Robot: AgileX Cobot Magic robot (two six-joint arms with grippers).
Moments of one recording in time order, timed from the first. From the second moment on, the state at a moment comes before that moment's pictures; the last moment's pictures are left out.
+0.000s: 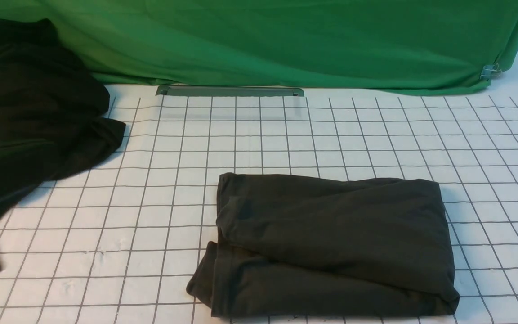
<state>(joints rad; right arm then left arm) 0.08 0.00 0.01 -0.06 0.25 -0.10 -0.48 0.47 -0.72 -0.06 0.49 -0.06</state>
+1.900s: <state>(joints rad) 0.08 0.00 0.01 -0.06 0.25 -0.10 0.02 0.00 -0.04 -0.03 0.16 -0.06</state>
